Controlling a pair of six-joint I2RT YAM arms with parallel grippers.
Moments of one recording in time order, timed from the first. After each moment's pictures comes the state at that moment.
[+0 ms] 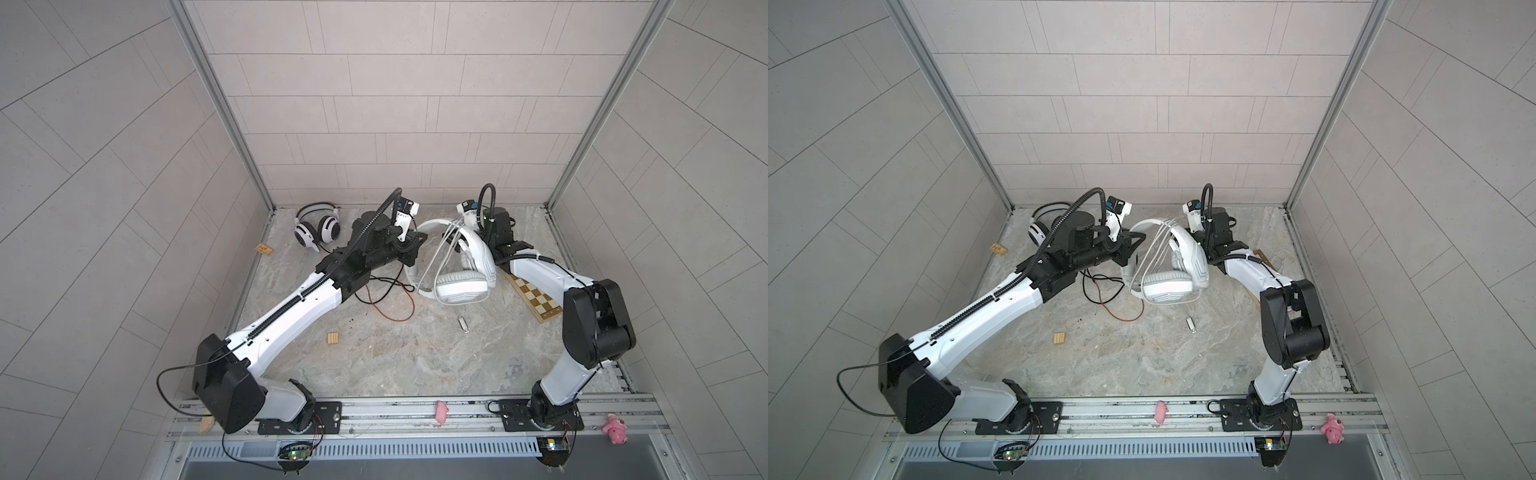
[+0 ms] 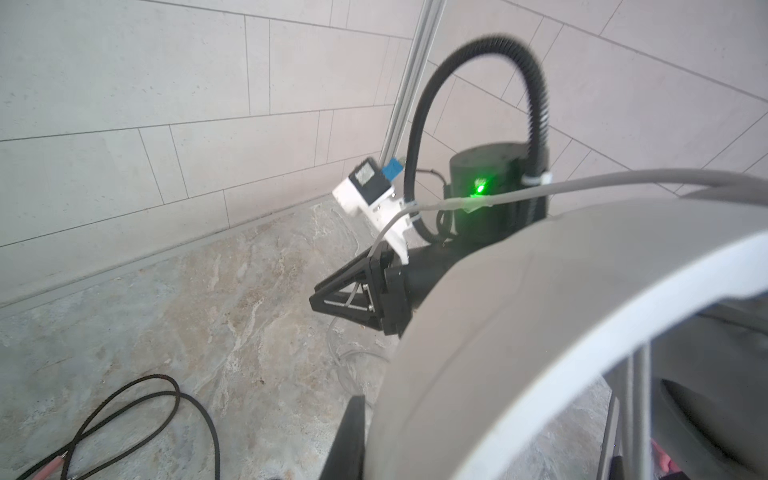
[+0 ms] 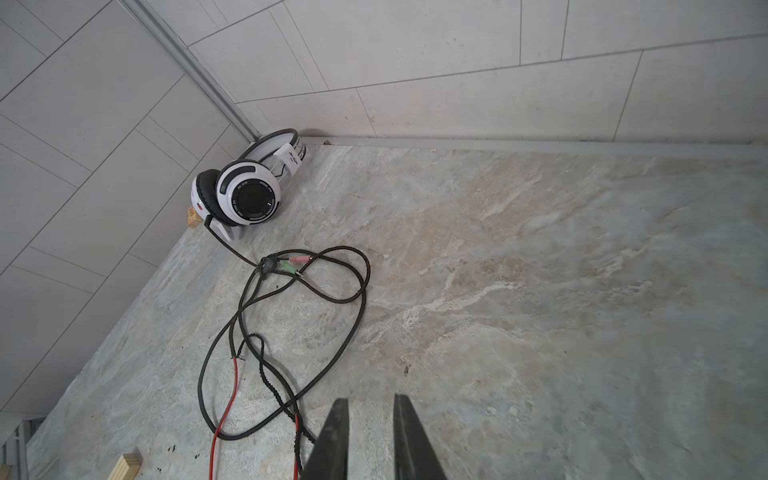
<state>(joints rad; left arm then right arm) -0.66 1.38 1.26 -0.17 0.21 -0.21 0.22 1.73 1.19 0.03 -0.47 0.26</state>
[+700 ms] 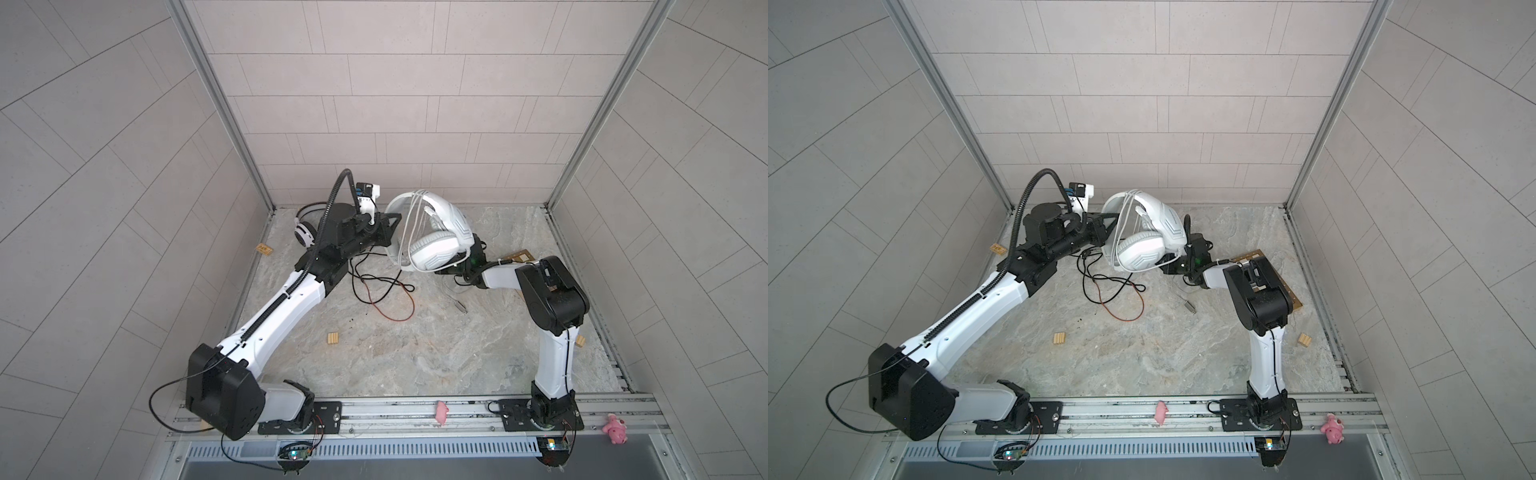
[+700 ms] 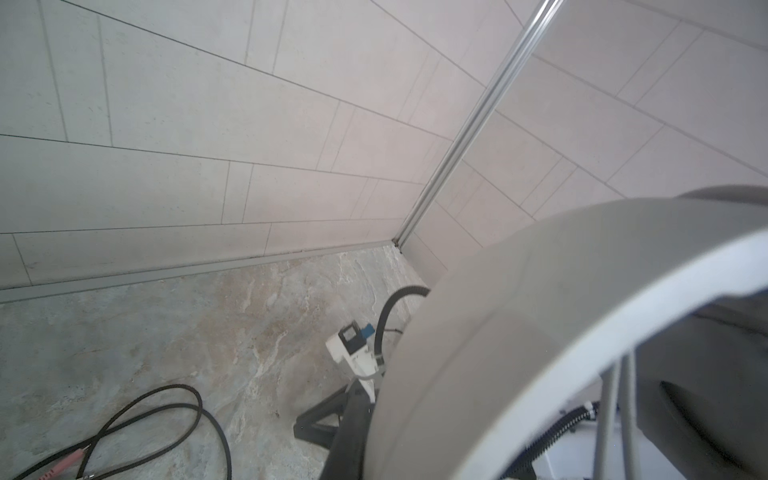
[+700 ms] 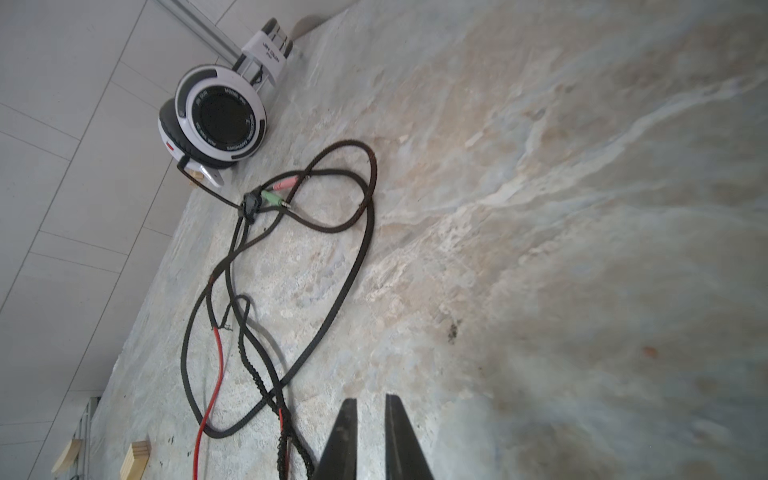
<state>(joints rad) -0.43 1.34 1.18 0.02 0.32 -0.43 0.32 2.02 1.07 0.35 -0.53 0.44</state>
